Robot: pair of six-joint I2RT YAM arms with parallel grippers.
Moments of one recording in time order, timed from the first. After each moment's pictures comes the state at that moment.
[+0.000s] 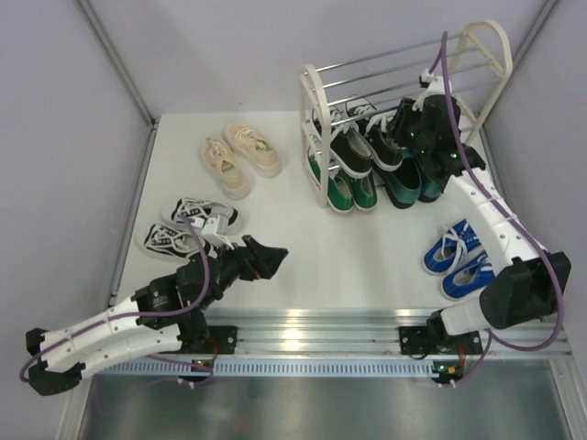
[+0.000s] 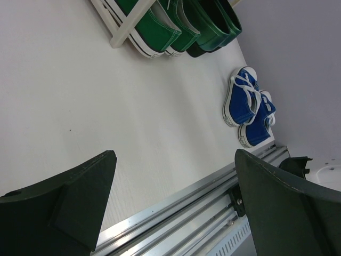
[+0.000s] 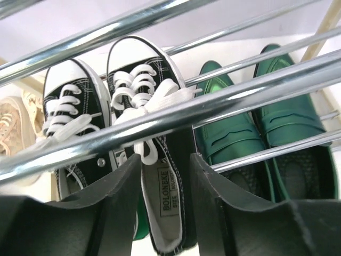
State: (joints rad) left arm -1.14 0.46 0.53 -0.32 -0.49 -0.85; right arm 0.28 1.44 1.37 -0.27 0.10 0.29
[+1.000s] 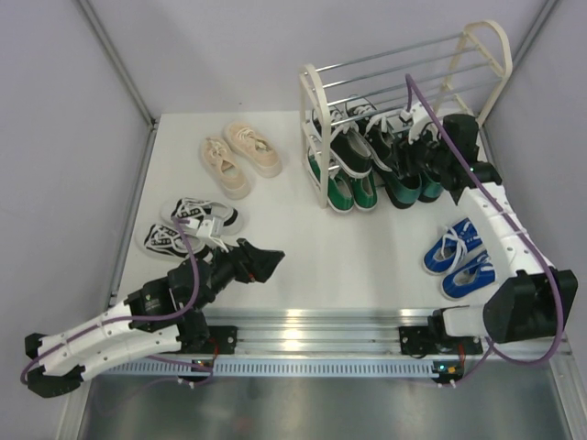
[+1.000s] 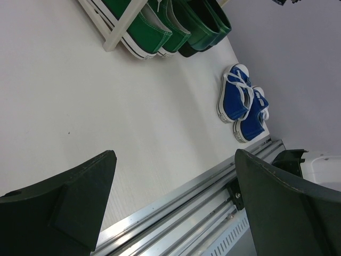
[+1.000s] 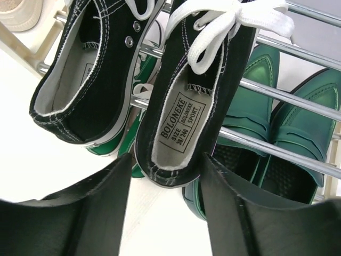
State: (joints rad) left arm -1.14 0.39 0.53 -0.35 -0.46 -0.81; right arm 0.14 1.33 1.21 -0.37 -0.44 -0.31
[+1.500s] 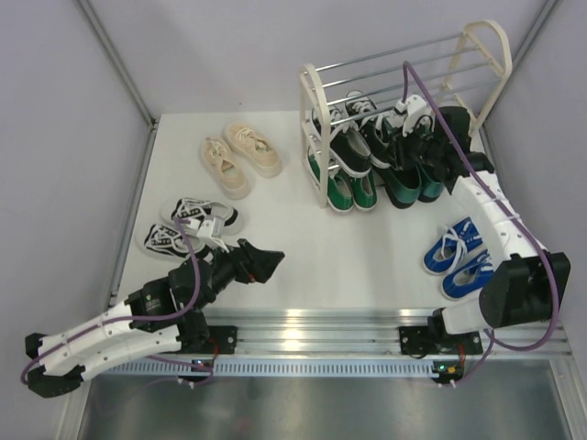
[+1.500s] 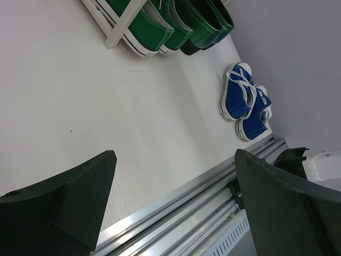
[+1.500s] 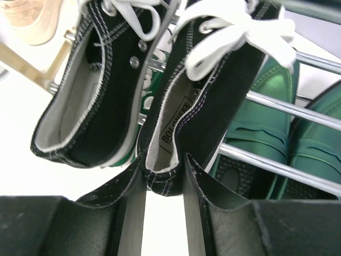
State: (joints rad) left arm -1.14 0.39 0.53 -0.35 -0.46 -0.81; right arm 0.16 1.42 1.28 -0.37 -0.47 -0.26
